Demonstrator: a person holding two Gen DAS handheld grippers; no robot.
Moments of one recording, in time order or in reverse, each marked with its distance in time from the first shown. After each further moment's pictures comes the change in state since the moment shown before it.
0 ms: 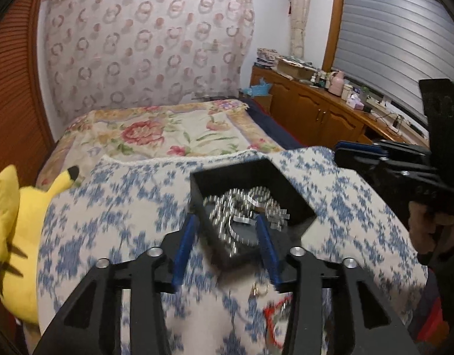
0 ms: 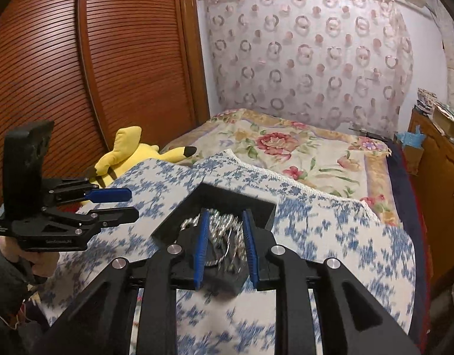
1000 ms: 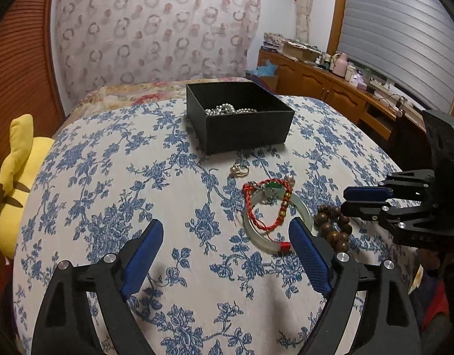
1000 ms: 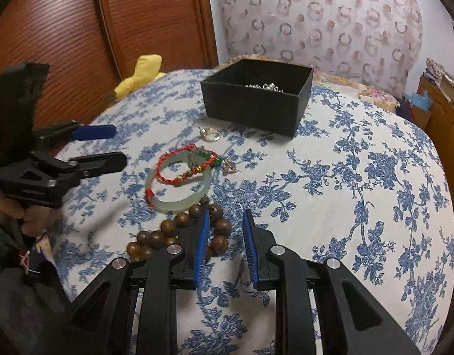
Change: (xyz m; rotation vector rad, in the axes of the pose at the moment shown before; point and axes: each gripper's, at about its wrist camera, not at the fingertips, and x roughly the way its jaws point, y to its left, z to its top) left arm -0.035 -0.034 -0.119 -0.016 0.064 0.047; right arm -0.009 0.061 -0.148 -0.008 0.234 0.019
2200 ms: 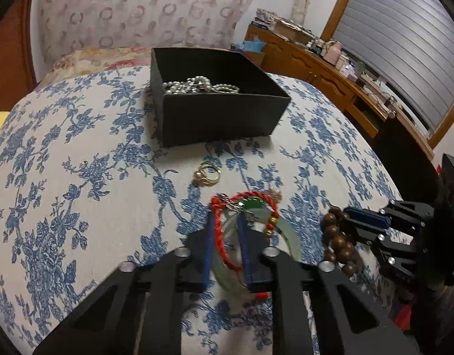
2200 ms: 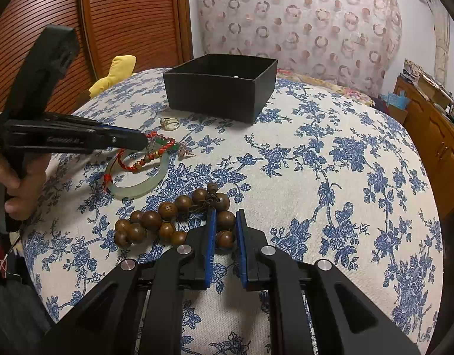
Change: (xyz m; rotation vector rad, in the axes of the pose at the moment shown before) left arm 0.066 -0.006 0.030 -0.087 0.150 -0.160; right arm -0.002 -0.022 -0.021 0.024 -0.034 -0.118
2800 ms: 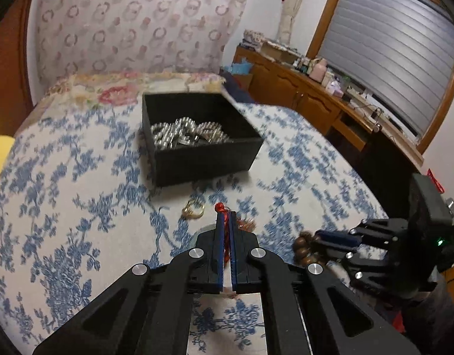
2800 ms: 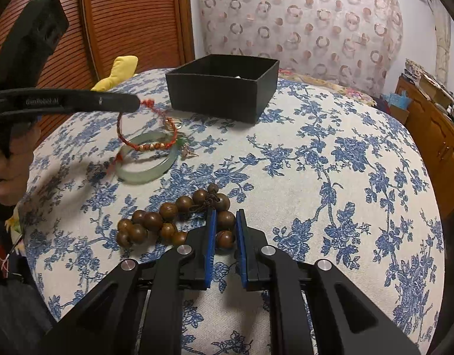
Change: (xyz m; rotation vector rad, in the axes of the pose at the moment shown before) left arm -0.039 -0.018 0.016 0.053 -0.120 -0.029; right arm -0.001 0.000 0.001 -0.001 -0.004 0.019
